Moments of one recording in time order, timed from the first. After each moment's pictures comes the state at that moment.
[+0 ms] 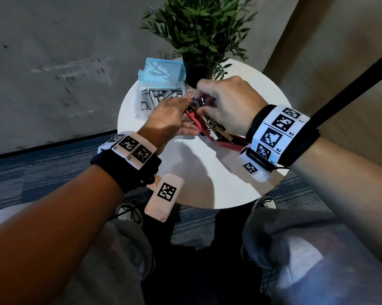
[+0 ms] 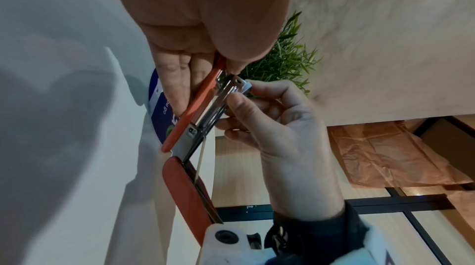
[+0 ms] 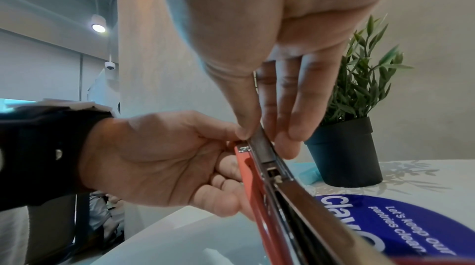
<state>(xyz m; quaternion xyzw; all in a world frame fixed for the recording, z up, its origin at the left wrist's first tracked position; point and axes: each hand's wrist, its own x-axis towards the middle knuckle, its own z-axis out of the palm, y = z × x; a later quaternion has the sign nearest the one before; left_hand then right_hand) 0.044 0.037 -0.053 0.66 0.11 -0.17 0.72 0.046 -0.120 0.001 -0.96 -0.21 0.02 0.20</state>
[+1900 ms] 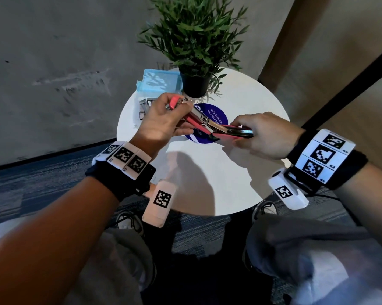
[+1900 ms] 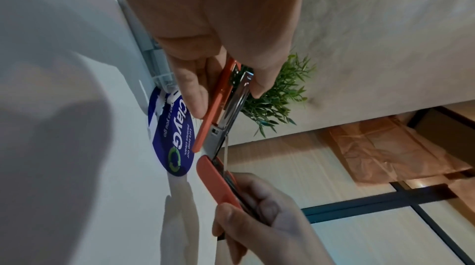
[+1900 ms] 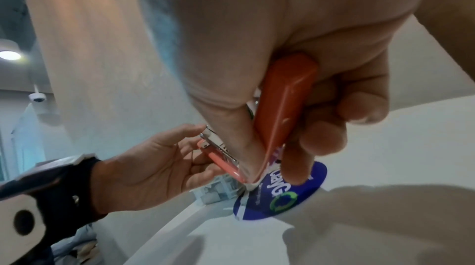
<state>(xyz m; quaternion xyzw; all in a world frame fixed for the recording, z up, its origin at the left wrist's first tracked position) 0.041 0.043 -0.039 0.67 0.05 -0.10 0.74 0.027 -0.191 -0.012 -0.96 -0.15 0.17 0.15</state>
